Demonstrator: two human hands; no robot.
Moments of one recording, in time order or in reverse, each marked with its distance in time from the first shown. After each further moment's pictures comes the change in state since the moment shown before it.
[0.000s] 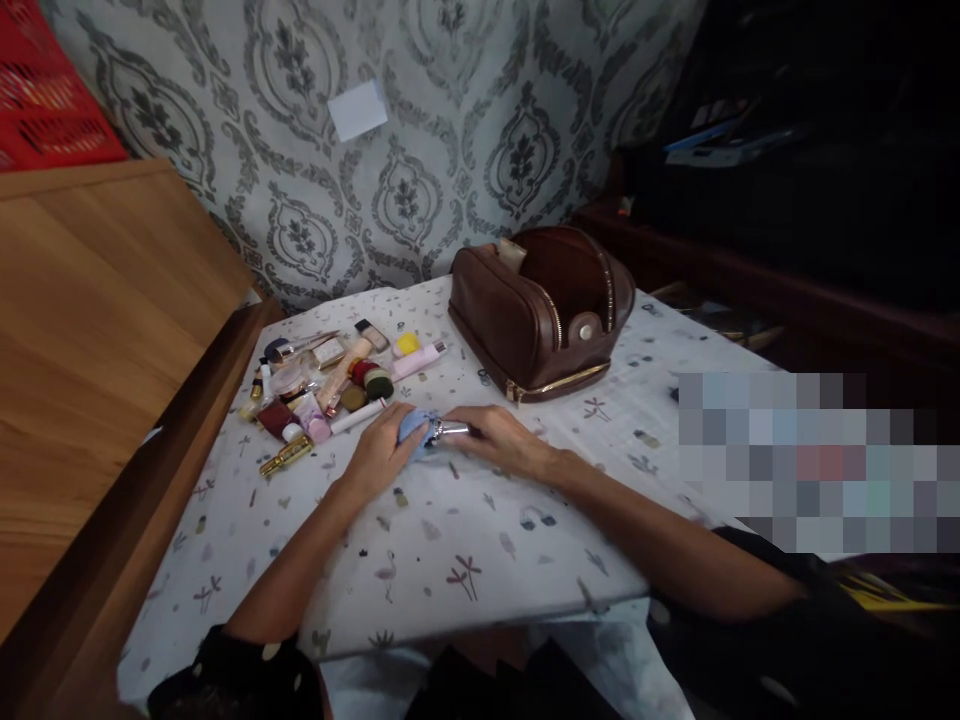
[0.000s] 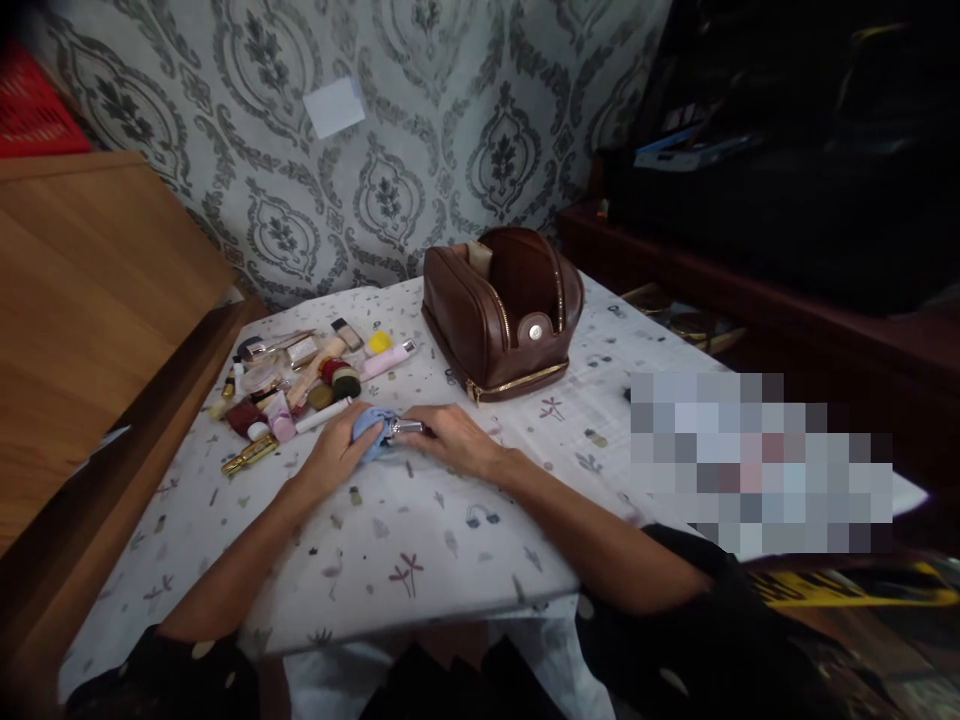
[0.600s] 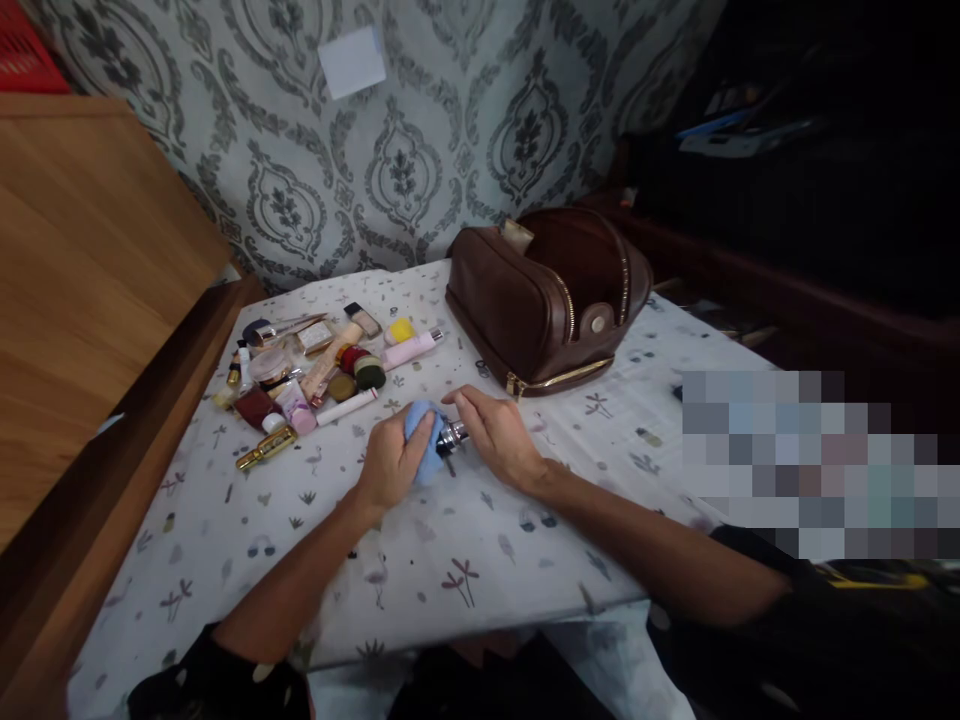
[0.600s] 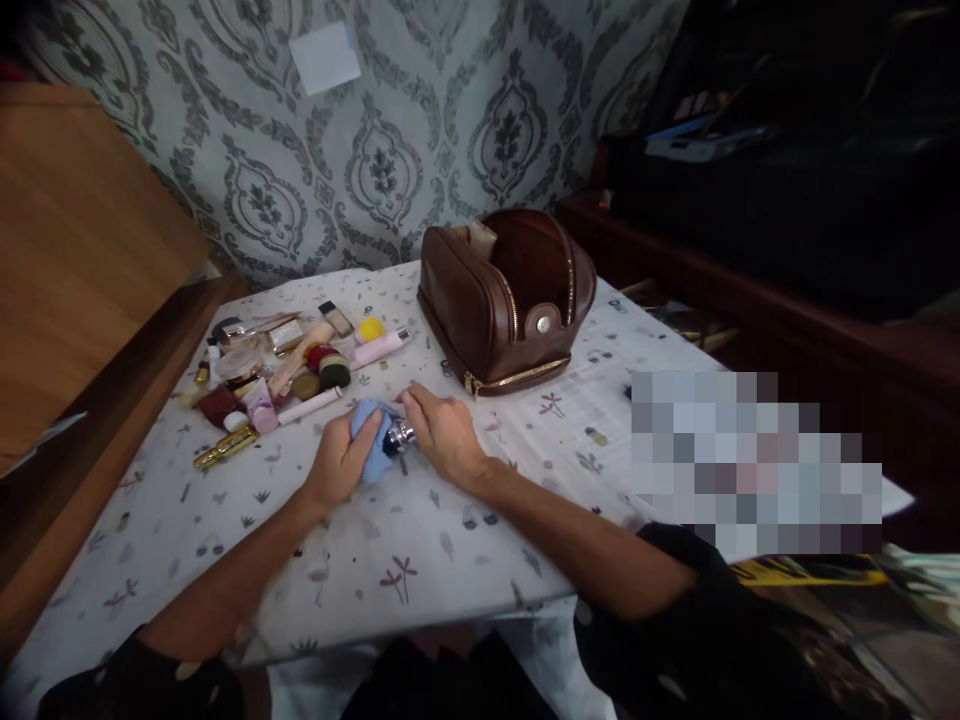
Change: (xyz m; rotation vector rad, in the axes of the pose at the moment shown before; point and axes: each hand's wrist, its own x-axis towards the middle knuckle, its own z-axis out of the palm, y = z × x) left_hand -0.004 0.028 0.024 -0.305 0.137 -0.166; right_hand -0.002 -0.020 0.014 -0.100 0.341 0.189
